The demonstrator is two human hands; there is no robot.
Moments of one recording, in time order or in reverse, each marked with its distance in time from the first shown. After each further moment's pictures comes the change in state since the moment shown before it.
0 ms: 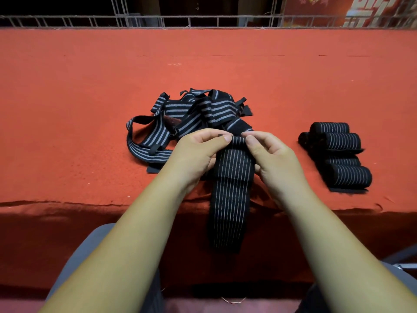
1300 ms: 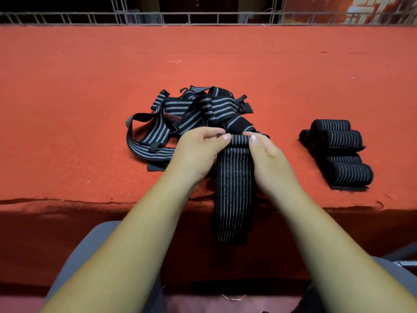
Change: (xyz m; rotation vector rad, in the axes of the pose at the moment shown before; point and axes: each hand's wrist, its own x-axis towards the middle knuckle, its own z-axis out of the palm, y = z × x) left_hand 0.009 -0.010 0.001 0.138 0.128 0.075; right_hand -0.004 -0.001 0.010 -0.316 0.021 -0.010
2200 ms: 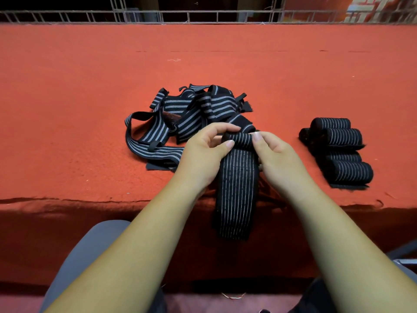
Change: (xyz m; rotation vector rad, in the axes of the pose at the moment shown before) left_hand -0.013 -0.008 0.011 0.041 -0.052 0.120; right_hand 0.008 0.008 -0.018 -0.003 -0.057 0.002
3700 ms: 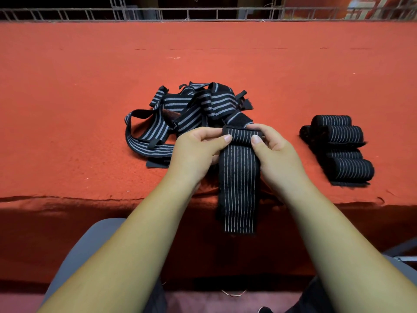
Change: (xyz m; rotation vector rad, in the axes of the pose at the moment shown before) left_hand 0.005 0.001 -0.008 -0.142 0.078 -0.133; right_hand -0.004 -0.003 0.008 0.088 0.050 -0.033
